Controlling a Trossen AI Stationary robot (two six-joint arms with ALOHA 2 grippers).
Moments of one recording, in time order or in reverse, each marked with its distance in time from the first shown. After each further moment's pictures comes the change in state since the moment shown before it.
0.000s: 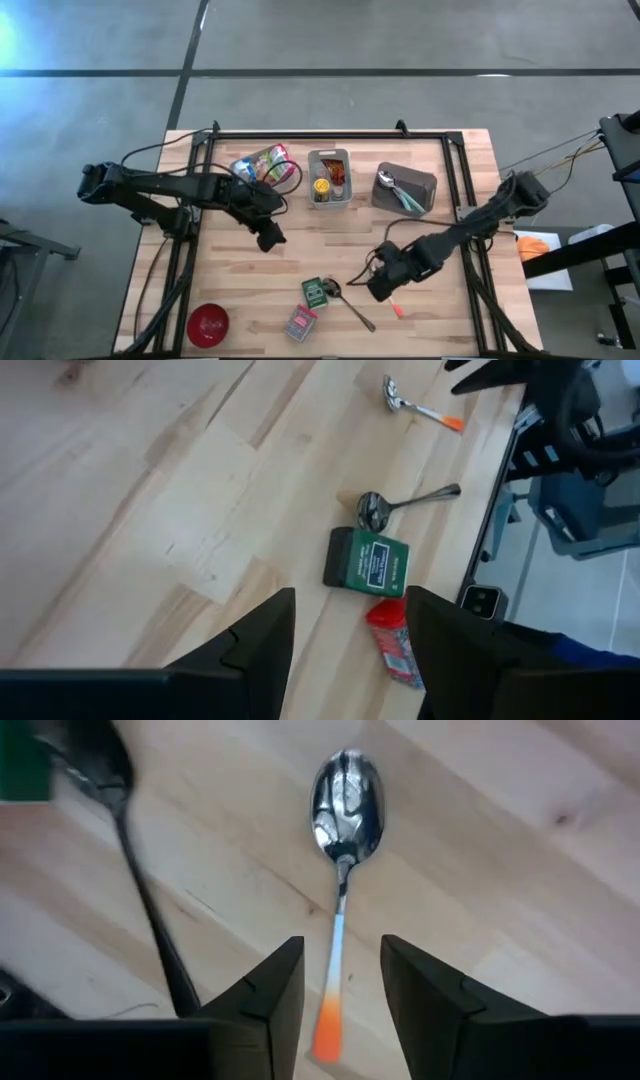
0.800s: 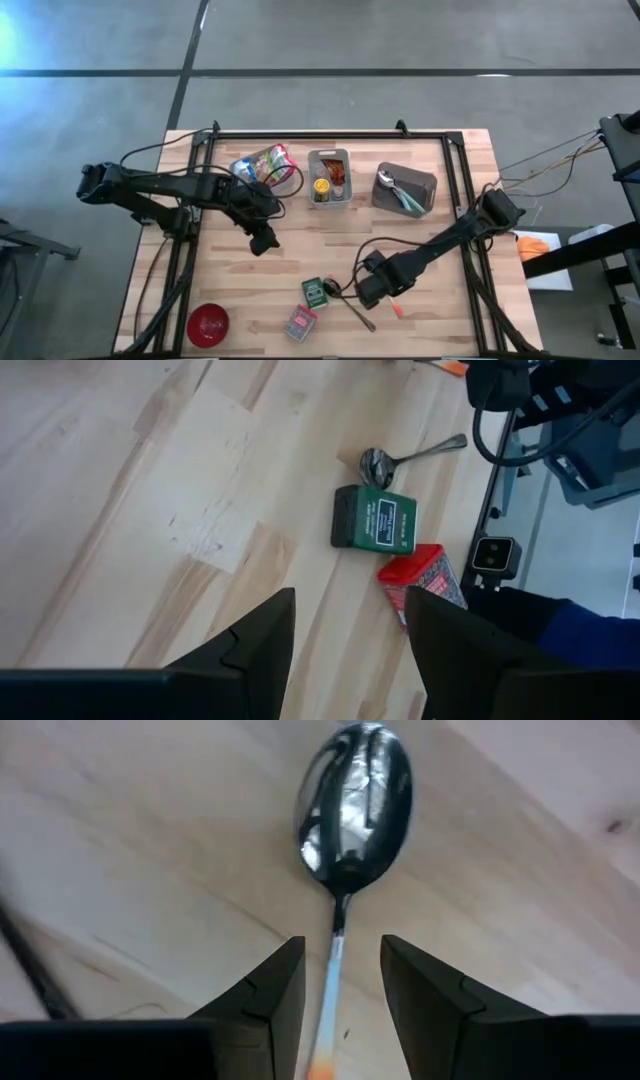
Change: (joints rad) left arm 0.000 -0.008 0.000 -0.071 0.061 0.103; right arm -0.001 0.264 0.153 -0.100 -0.001 -0.020
